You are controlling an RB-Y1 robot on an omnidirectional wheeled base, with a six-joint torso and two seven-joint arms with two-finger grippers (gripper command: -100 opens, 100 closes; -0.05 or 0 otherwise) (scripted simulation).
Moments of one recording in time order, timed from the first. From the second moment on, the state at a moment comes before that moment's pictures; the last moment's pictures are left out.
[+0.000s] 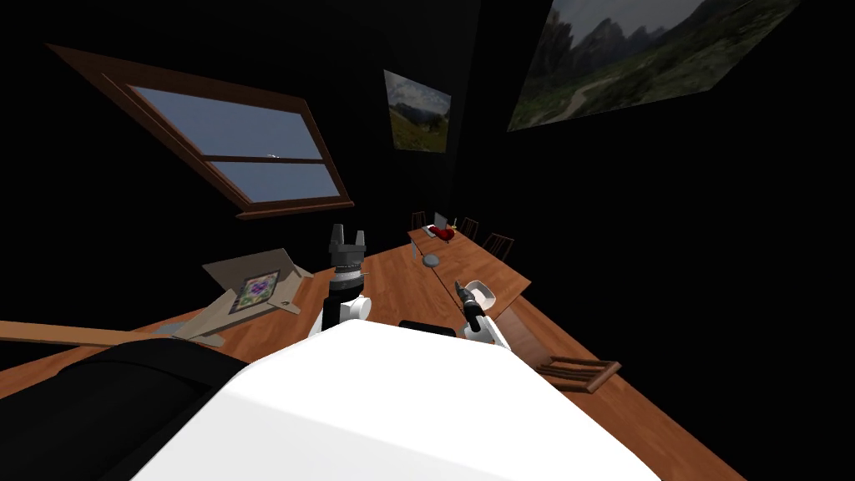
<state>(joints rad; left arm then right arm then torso) 0.48 0.00 0.03 -2.23 0.07 -0.59 0.01 0.22 -0.20 0.28 -1.50 0.60 0.18 0.16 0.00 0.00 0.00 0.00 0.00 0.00</state>
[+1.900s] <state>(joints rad) 0.48 0.00 0.03 -2.23 0.07 -0.59 0.01 0.12 -0.24 0.44 -1.05 0.93 0.46 0.26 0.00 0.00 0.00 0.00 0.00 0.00</state>
